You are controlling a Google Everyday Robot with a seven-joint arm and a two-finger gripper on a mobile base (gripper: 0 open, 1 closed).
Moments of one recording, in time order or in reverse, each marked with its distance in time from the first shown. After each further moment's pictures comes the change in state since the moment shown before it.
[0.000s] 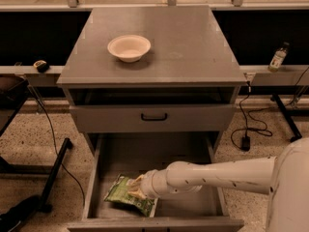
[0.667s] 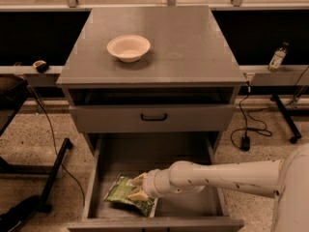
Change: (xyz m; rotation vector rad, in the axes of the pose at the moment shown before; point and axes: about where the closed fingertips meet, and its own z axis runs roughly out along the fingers) arm 0.003 -0.004 -0.004 0.000 -0.014 0.013
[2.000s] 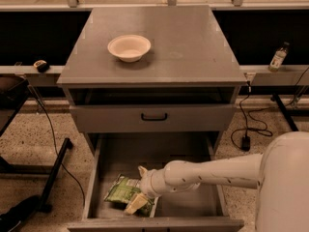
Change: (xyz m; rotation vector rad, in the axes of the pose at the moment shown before) arm 0.008 -0.003 0.014 -0.003 0.044 -0.006
